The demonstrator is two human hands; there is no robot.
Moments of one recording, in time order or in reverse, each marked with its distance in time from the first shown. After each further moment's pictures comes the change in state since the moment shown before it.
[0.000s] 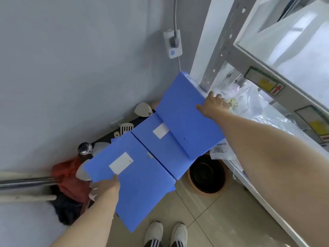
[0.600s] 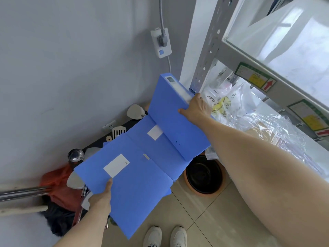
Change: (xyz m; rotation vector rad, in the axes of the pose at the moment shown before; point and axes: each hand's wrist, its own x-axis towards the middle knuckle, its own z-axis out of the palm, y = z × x) left_hand 0.004 -0.012 0.010 -0.301 -0.174 -0.069; right_hand -0.010 -0.014 0.024 0.272 0.104 -0.107
